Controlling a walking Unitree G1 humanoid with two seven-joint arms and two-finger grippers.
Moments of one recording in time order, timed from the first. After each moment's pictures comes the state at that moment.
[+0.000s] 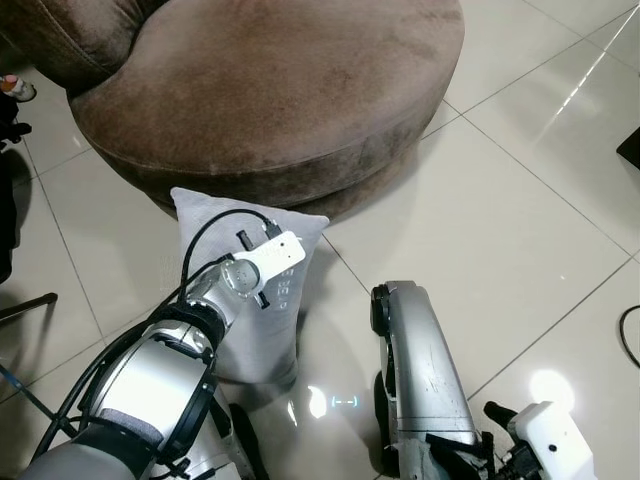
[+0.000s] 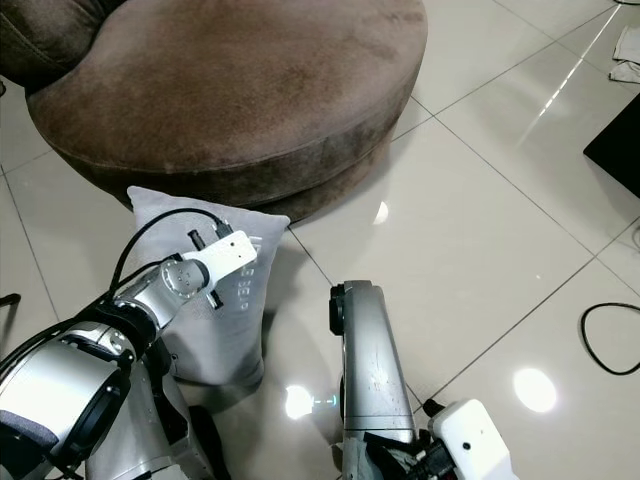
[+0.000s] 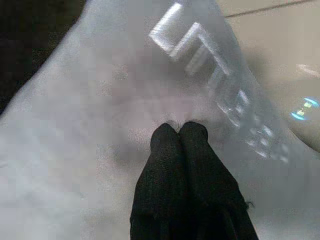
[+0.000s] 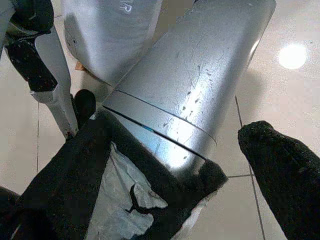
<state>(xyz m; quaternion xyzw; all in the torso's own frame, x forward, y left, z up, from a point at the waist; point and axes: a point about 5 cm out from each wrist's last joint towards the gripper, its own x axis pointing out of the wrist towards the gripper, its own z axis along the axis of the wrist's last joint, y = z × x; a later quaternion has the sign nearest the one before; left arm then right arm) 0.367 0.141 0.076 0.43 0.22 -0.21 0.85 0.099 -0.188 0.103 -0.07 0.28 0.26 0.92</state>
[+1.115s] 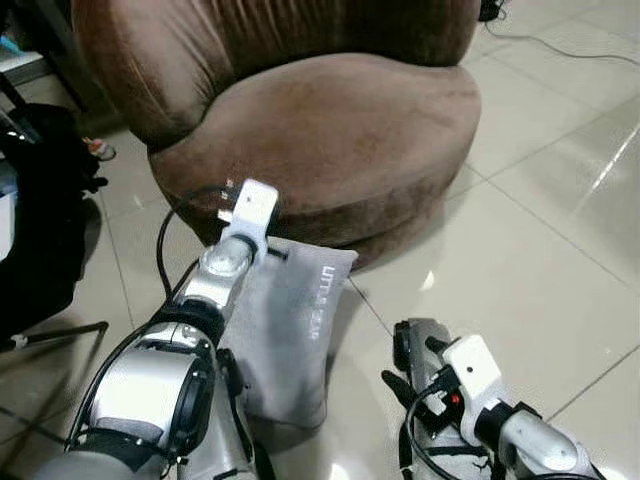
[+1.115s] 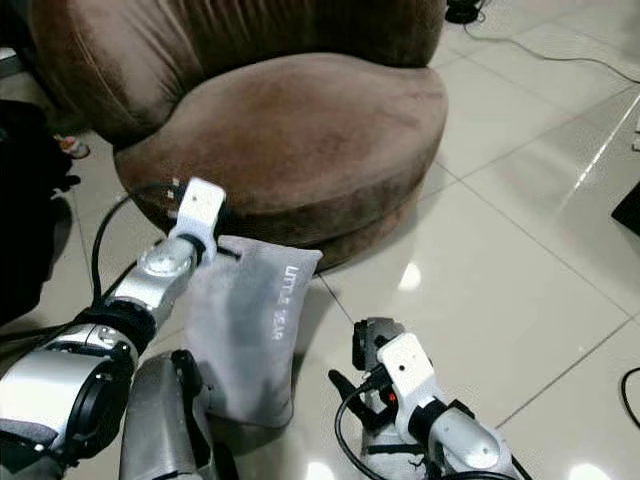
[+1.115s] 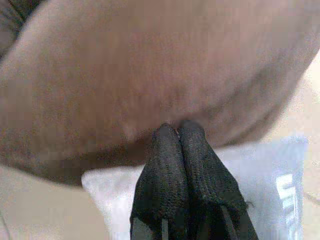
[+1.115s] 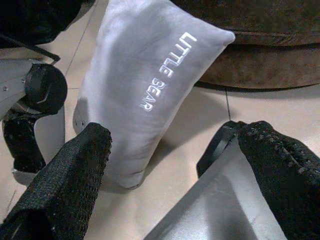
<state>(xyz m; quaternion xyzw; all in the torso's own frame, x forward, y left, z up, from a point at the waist) 0.378 0.145 0.102 0.13 0.13 -0.11 0.98 0.182 -0.158 0.062 -0.06 0.20 0.29 0.93</state>
